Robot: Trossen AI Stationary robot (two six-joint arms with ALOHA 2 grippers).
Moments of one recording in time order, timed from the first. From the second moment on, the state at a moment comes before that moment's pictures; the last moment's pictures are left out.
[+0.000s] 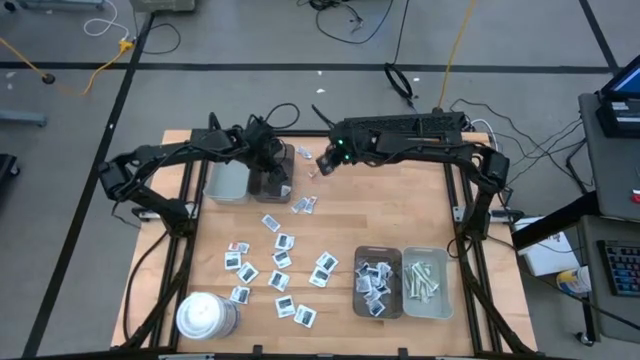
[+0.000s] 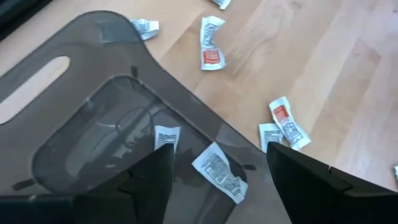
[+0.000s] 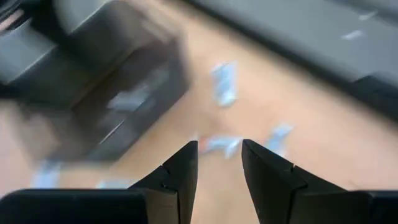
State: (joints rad) left arm 0.60 1.46 0.93 -0.47 0.24 -0.14; right arm -0.37 1.82 1.40 -0.38 0.14 0.48
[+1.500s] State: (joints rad) left arm 0.53 1.46 0.93 -0.44 0.27 -0.19; right arm -0.49 2.14 1.49 -0.43 0.13 0.67
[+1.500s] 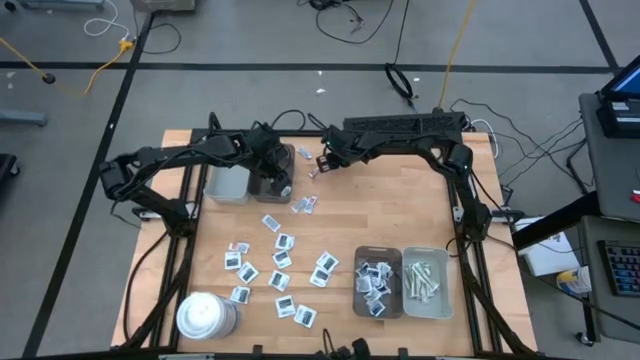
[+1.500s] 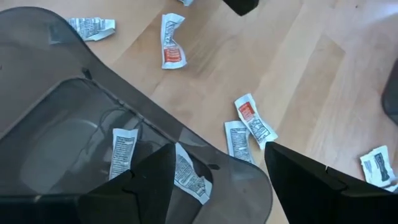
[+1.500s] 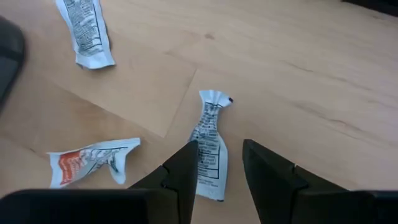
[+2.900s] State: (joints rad) left arm 0.53 1.46 0.93 -0.41 0.30 -0.13; right arm -0.40 1.77 1.49 -0.65 -0.11 0.16
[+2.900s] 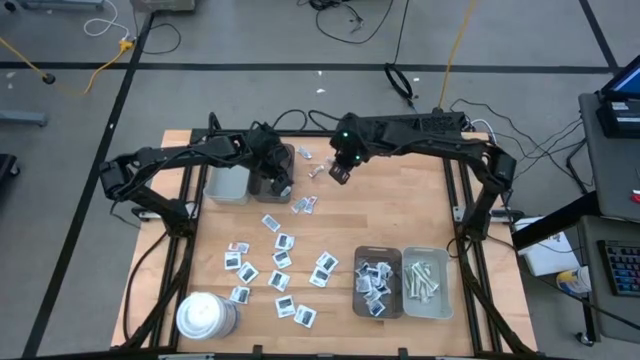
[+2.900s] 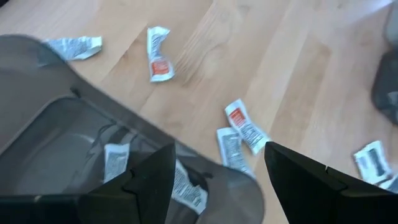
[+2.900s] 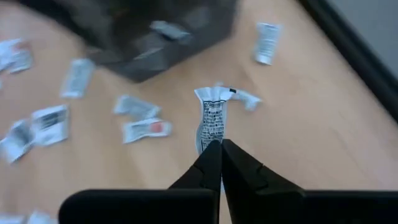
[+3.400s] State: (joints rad) left arm 0.52 1.46 0.93 -0.09 0.69 -0.16; right arm -0.32 1.75 1.49 -0.42 -0.25 0.09
